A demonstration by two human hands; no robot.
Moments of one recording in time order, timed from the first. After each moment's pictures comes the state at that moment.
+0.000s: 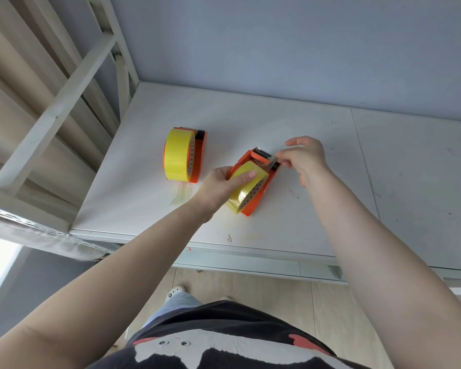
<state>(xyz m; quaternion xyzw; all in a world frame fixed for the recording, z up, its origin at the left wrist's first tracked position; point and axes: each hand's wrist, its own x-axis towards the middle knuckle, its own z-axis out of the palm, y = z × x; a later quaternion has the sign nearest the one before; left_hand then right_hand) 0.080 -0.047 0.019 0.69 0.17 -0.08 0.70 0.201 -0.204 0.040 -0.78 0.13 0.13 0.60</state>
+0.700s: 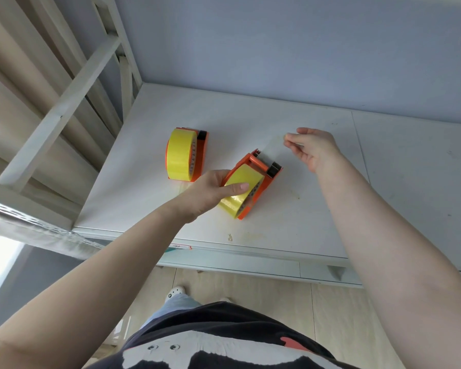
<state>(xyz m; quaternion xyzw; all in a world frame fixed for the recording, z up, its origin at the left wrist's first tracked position) 0.062 -0.025 0.028 0.72 0.06 -0.15 0.68 0.229 -0.213 0.053 -0.67 0.15 0.16 0.71</state>
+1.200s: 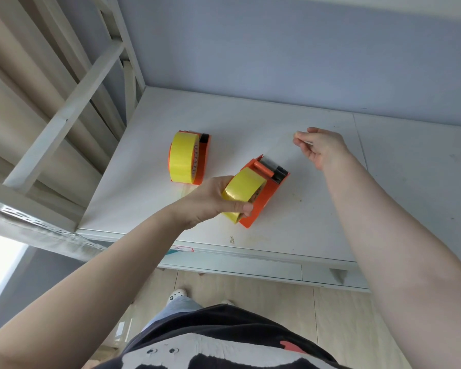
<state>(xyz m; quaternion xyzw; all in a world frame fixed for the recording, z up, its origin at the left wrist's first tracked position) 0.051 -0.026 0.039 0.71 0.00 -0.18 0.68 0.246 -0.224 0.051 -0.64 0.19 0.14 0.73</state>
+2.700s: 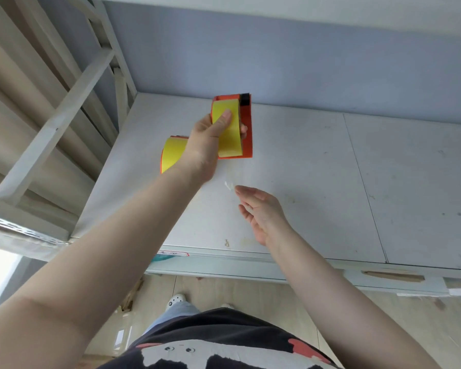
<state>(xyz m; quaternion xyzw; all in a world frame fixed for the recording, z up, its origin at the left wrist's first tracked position) 0.132 -0.032 0.079 0.52 0.12 0.07 0.84 0.095 -0.173 0.009 -0.56 0.17 0.27 0.76</state>
